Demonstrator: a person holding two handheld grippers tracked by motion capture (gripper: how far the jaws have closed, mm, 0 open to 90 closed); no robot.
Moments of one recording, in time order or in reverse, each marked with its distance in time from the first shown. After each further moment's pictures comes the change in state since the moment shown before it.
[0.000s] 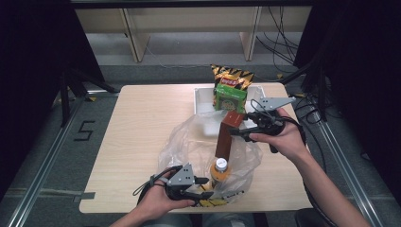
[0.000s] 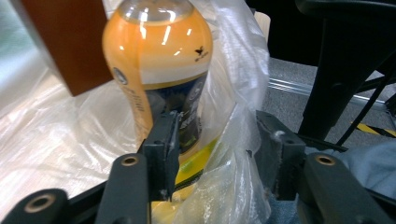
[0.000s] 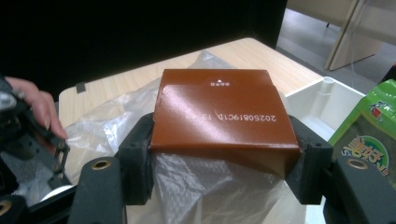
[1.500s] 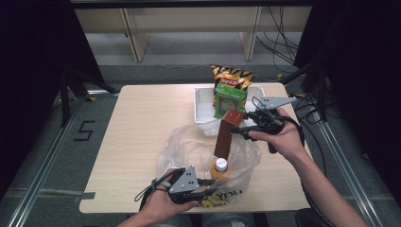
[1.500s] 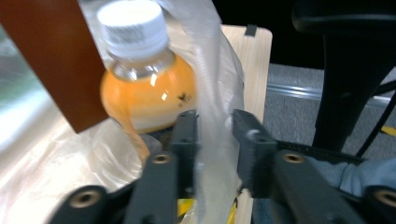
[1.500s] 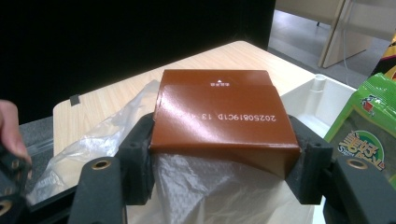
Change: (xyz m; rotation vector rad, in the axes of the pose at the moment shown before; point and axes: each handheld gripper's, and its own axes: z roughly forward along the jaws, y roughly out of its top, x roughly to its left) left arm -0.017 0.013 -0.001 -0.040 0.059 0.079; right arm -0.004 -0.003 0.002 -0.019 -0.016 0.056
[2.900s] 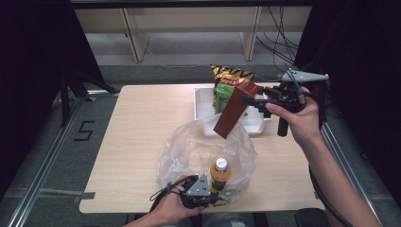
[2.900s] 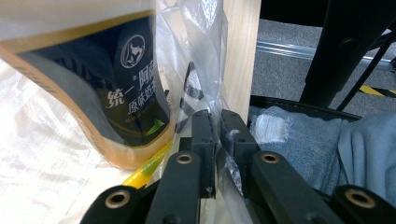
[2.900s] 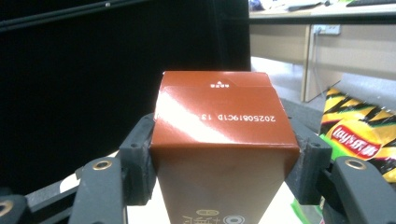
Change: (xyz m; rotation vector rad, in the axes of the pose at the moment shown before) left arm -0.002 -0.023 0.037 0.167 -0.086 -0.014; right arm -0.014 0.055 -0.050 -0.212 -0.056 0.114
